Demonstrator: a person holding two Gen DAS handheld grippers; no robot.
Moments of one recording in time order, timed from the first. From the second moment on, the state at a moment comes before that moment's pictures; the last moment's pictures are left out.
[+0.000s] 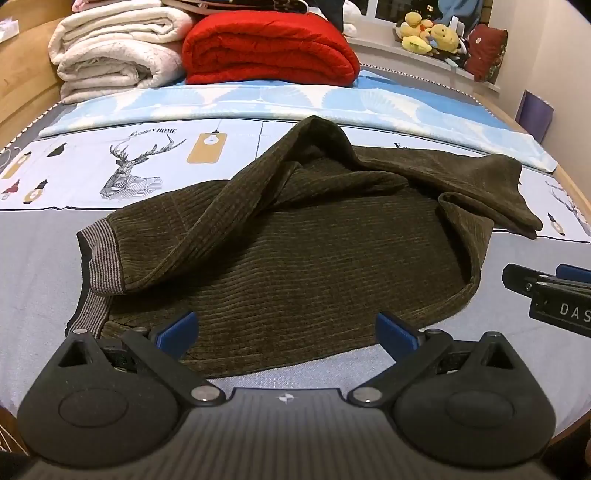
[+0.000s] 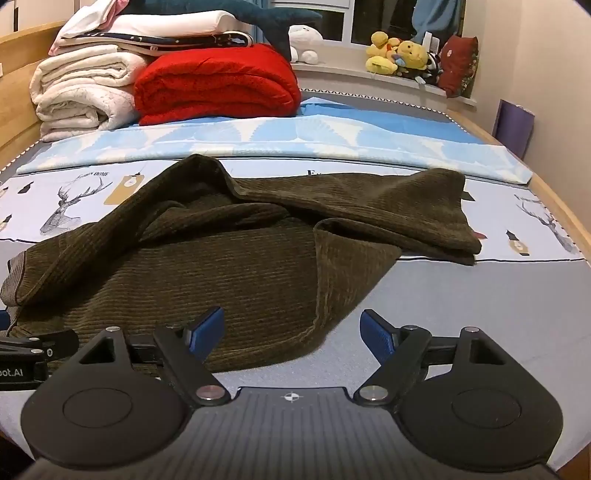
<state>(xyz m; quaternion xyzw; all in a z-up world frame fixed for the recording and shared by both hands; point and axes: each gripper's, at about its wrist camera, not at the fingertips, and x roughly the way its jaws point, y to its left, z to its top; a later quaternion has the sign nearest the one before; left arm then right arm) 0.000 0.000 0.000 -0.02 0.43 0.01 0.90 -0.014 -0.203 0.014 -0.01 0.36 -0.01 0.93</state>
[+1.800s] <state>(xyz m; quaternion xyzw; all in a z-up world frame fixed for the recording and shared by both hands) 0.002 -0.003 -0.006 -0.01 0.44 0.01 0.90 -0.011 -0.200 0.012 -0.02 0.35 -0.01 0.94</state>
